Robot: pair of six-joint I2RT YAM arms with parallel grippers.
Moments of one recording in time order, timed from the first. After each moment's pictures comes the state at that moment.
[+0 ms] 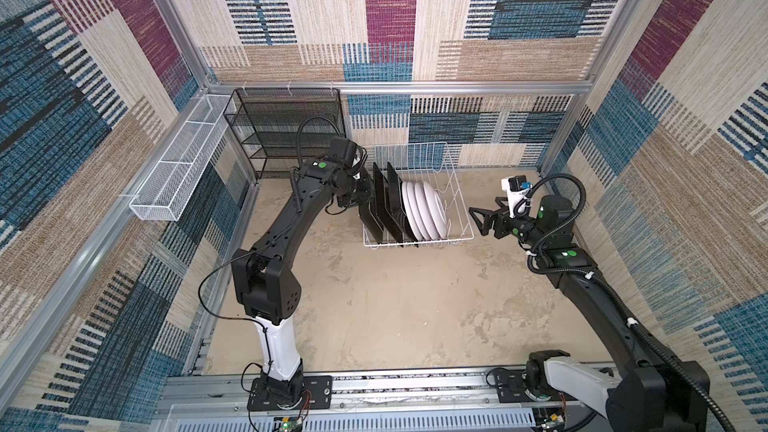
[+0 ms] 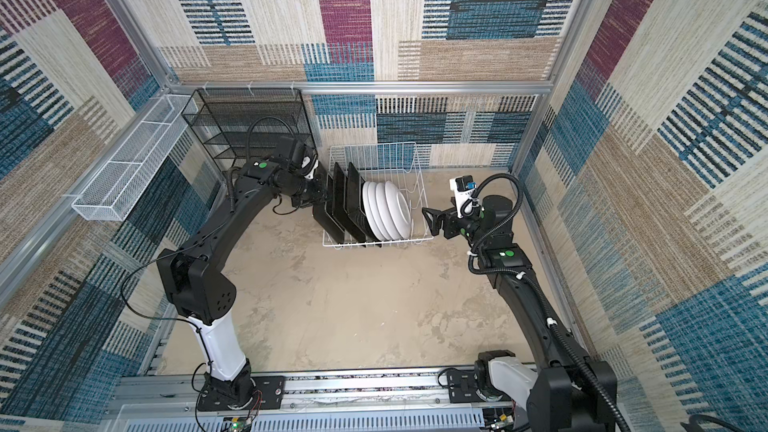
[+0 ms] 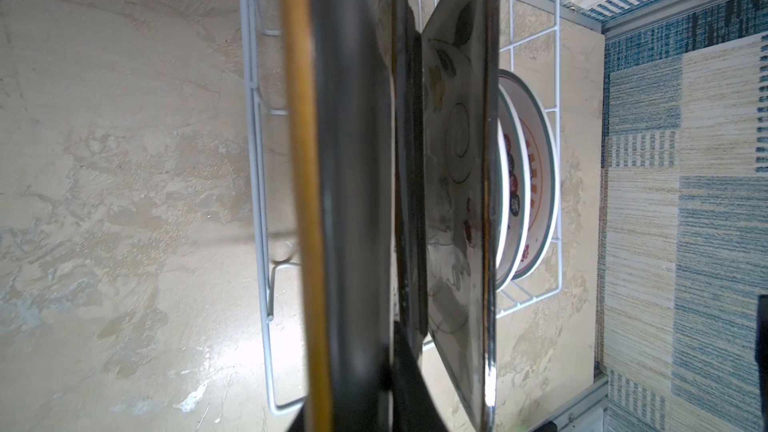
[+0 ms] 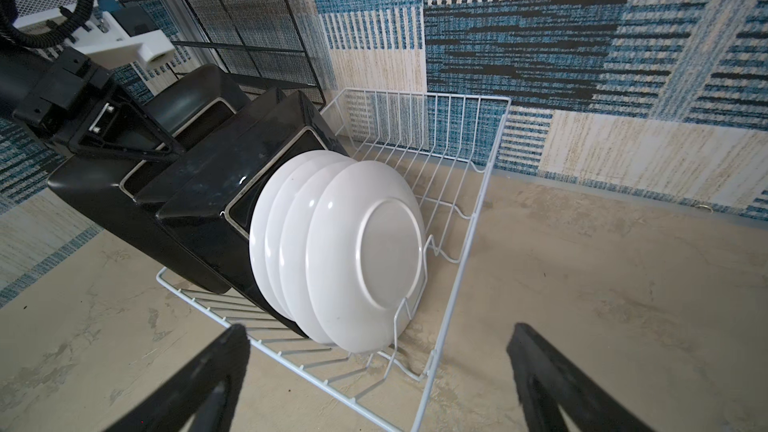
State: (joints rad) left arm -0.34 1.89 1.96 -1.03 0.24 -0.49; right arm 0.08 1.11 0.85 -0.04 -0.47 0.04
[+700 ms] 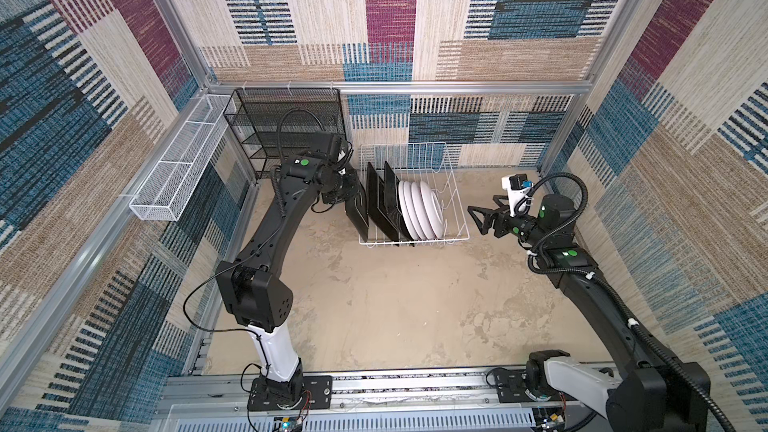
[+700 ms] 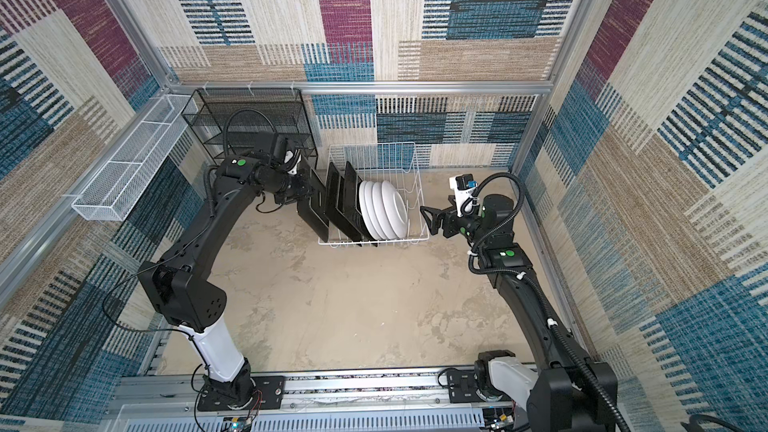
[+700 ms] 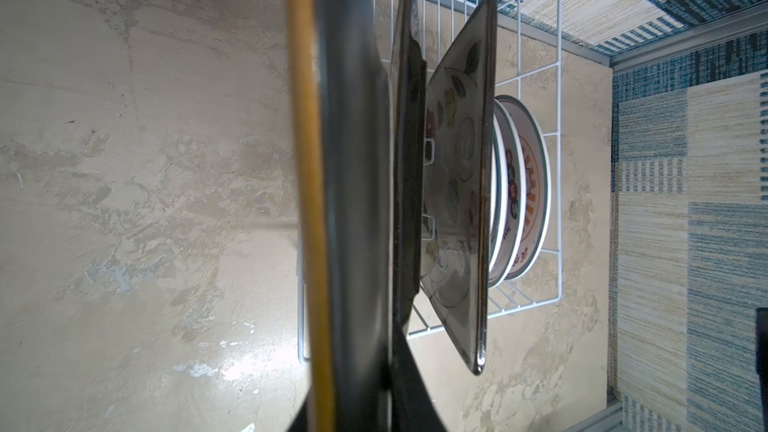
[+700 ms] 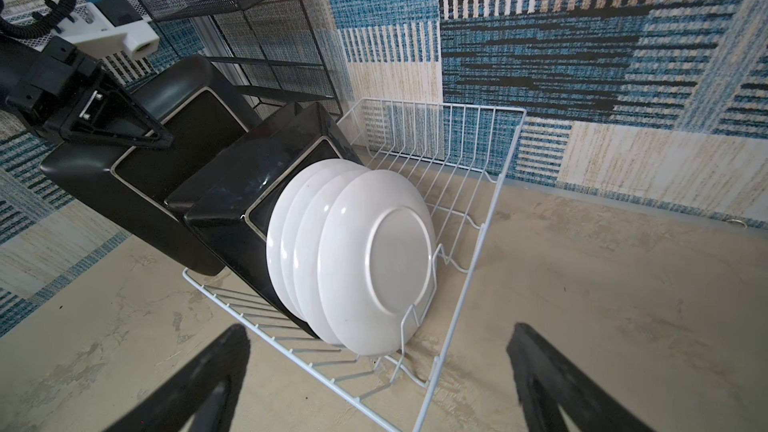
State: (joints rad) left arm -0.29 1.81 1.98 -1.10 0.19 -0.48; right arm 0.08 1.10 0.85 -0.02 -0.51 0.07
